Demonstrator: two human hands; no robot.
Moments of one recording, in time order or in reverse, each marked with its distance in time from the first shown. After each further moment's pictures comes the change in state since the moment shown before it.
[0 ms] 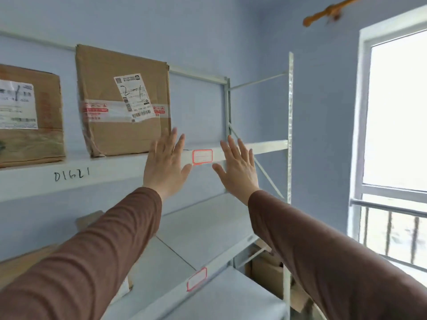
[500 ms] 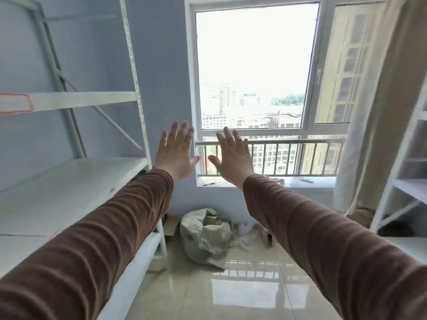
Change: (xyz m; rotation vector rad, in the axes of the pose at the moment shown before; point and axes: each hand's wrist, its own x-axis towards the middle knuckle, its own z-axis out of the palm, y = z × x) left_hand -0.123 0.341 -0.035 -0.533 -0.258 0.525; right_hand -0.291 0.126 -0.241 -0.538 -0.164 0.579
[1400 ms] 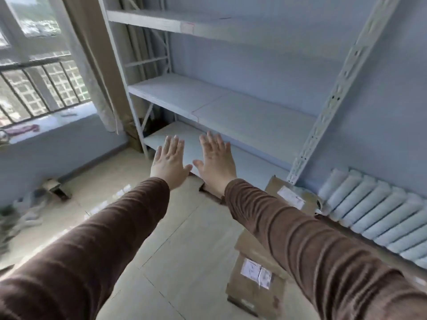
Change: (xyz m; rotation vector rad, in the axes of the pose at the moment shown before) left_hand -0.316 0.755 0.014 -0.572 -0.397 0.846; right_hand -0.634 0.390 -0.318 -0.392 -0.137 0.964
